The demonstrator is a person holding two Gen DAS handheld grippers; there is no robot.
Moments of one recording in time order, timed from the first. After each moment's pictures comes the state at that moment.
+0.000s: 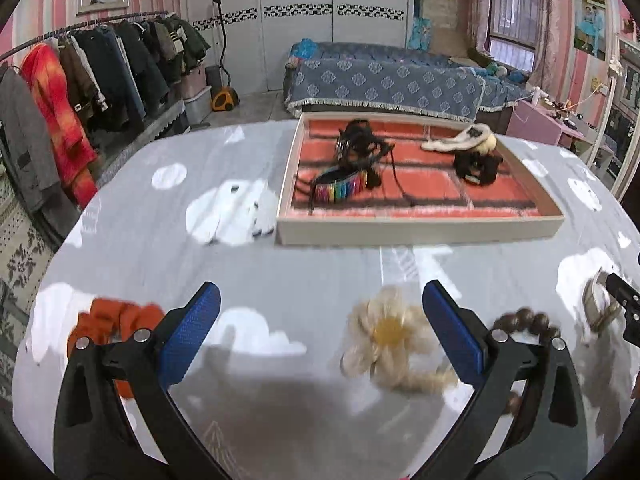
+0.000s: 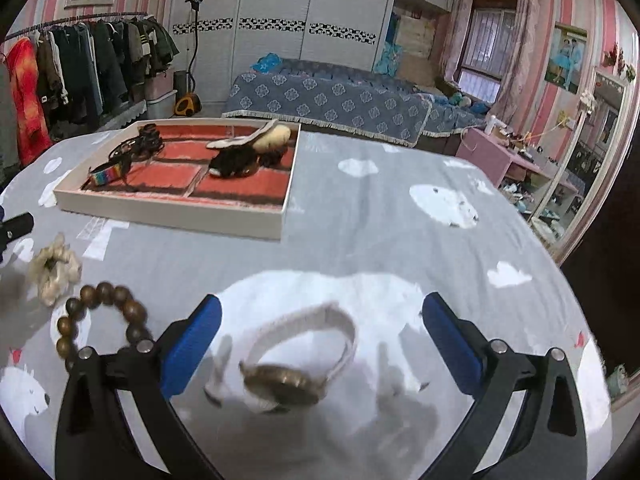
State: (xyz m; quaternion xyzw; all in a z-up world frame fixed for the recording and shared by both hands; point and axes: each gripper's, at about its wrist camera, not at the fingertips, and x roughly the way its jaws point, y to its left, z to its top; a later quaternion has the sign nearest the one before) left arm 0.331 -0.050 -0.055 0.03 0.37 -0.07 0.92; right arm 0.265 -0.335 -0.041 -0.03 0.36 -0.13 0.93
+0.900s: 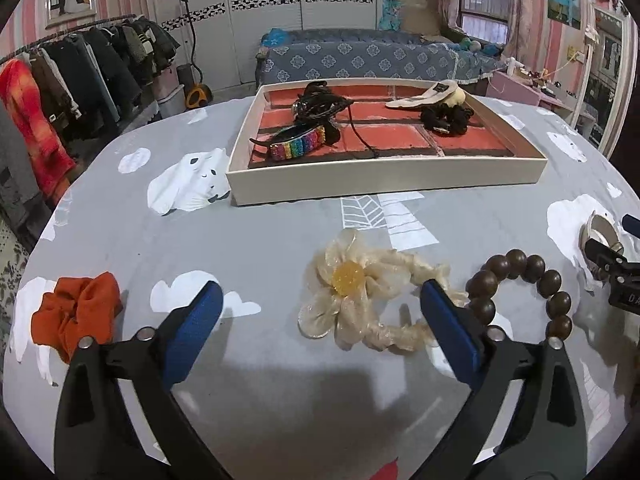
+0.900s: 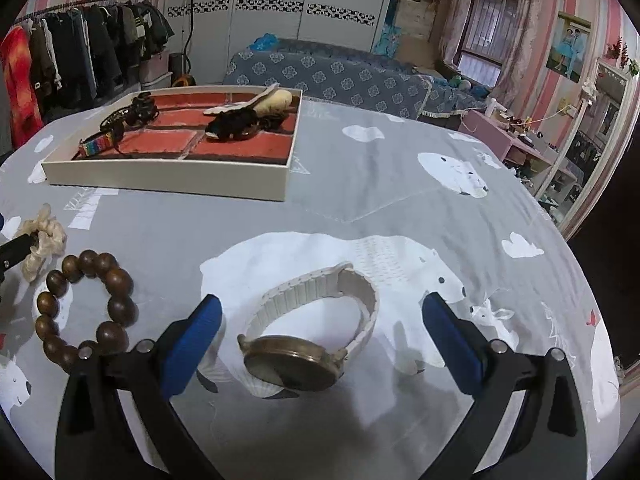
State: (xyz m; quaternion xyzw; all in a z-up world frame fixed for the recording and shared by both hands) left arm 0.317 -0.071 -0.084 0.07 0.39 -0.11 0.91; right arm 0.273 -0.328 -0.070 -0.03 0.39 -0.14 0.91
